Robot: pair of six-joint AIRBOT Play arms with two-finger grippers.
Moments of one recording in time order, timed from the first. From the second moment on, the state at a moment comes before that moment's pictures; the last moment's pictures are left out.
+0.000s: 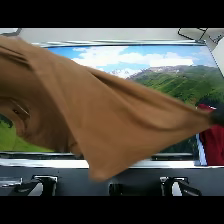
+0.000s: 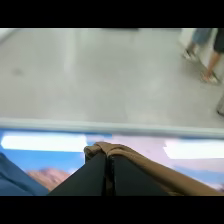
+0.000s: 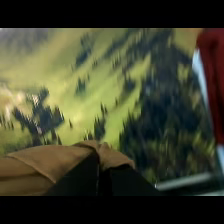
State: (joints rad) left arm 0.14 -0.85 1.63 1.29 -0.89 -1.49; right arm -0.40 -0.69 1.18 -1.32 1.51 1.59
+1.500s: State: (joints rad) left arm -0.12 -1.20 0.55 0.83 -1.19 -1.45; right arm -0.40 -0.75 0.50 -1.14 1.28 1.58
